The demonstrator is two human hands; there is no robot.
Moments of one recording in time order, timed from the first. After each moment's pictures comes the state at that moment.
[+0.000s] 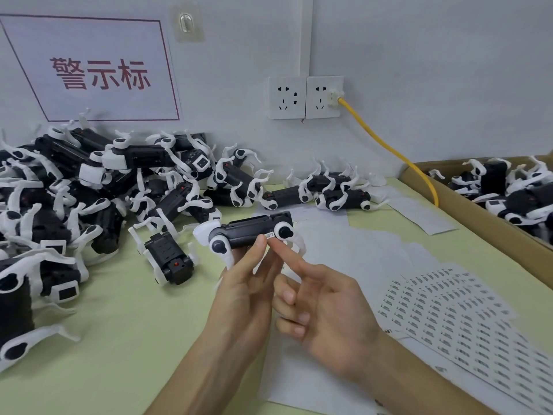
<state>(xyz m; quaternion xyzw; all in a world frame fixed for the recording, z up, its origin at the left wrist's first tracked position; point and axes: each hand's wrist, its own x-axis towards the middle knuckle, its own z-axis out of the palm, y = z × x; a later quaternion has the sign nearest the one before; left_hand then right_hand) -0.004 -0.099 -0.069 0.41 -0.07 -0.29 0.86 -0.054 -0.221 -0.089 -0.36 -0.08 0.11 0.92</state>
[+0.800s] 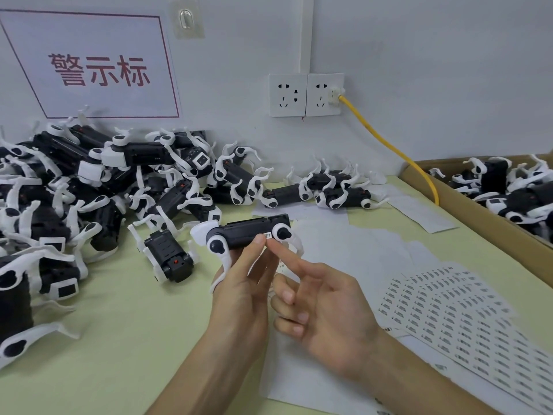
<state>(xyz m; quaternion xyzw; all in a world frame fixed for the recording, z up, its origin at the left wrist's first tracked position) -0.005 -0.105 -0.072 0.44 -0.01 -0.20 0.88 -0.053 -0.220 -0.091 -0.36 -0.08 0.12 0.92</state>
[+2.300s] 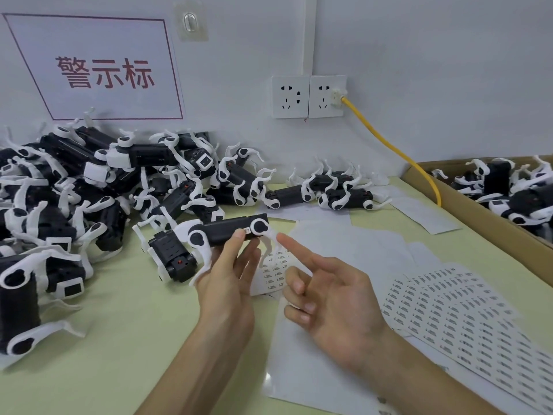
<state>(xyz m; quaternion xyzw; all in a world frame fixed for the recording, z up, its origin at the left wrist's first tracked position) 0.013 -0.097 -0.073 0.38 0.06 -0.05 0.92 -0.054 -0.225 -0.082 -0.38 -0.03 0.06 0.92</state>
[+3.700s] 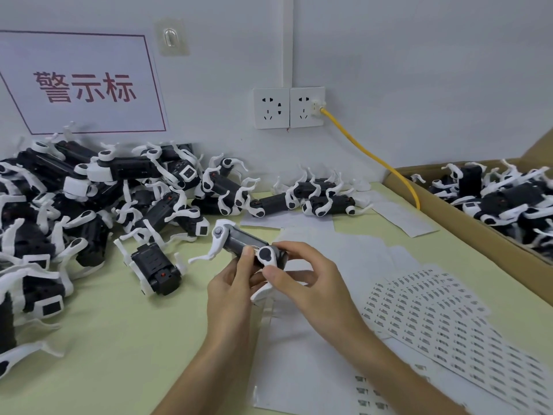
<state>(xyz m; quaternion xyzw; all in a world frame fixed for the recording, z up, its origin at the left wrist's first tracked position) -0.002 -0.114 -0.088 0.59 -0.06 -0.10 0.80 -0.051 -0.232 -0.083 -0.73 0.05 -0.20 0.65</state>
